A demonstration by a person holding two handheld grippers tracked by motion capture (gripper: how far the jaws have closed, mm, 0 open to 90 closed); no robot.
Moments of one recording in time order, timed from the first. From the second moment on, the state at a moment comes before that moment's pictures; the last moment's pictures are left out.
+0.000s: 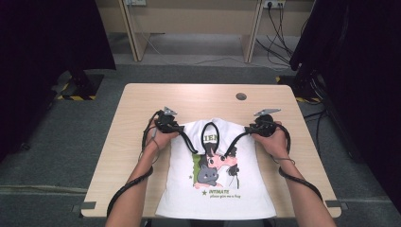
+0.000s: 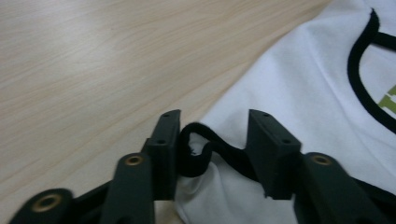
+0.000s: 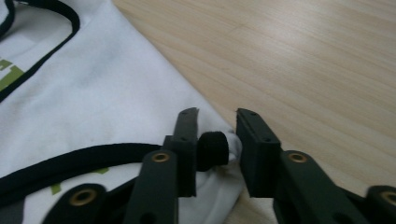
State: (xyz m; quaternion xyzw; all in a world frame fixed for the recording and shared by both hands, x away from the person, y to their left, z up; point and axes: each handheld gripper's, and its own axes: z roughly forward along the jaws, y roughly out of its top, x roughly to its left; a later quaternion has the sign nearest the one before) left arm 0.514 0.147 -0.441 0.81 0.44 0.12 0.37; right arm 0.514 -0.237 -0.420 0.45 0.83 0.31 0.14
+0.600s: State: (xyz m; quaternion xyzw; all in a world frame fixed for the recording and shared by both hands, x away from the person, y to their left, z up) left arm 0.526 0.152 -0.417 0.76 0.46 0.09 0.44; right arm 0.535 -0.250 -0.390 0.49 0.78 0.38 0.06
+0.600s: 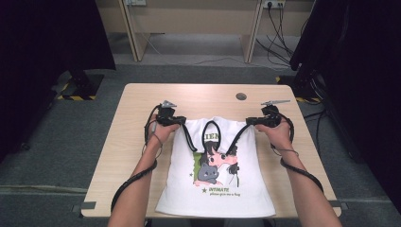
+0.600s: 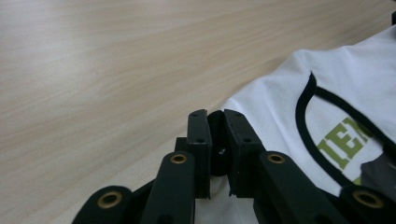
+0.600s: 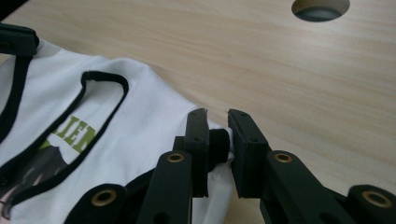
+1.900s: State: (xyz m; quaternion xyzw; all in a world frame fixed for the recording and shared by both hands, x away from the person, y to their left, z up) left arm 0.534 0.154 -0.371 0.71 0.46 0.13 0.52; right arm 0.544 -0.249 -0.344 0.48 0.75 0.45 0.07
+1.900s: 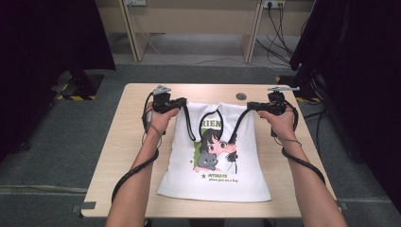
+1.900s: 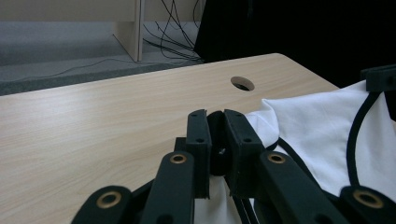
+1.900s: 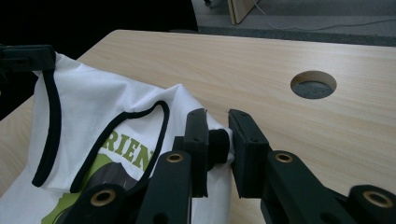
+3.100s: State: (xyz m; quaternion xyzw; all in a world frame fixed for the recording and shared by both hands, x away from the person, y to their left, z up) left arm 0.495 0.177 -0.406 0.74 0.46 0.14 0.48; right arm 0.506 -0.278 -0.392 0.48 0.77 0.42 0.04
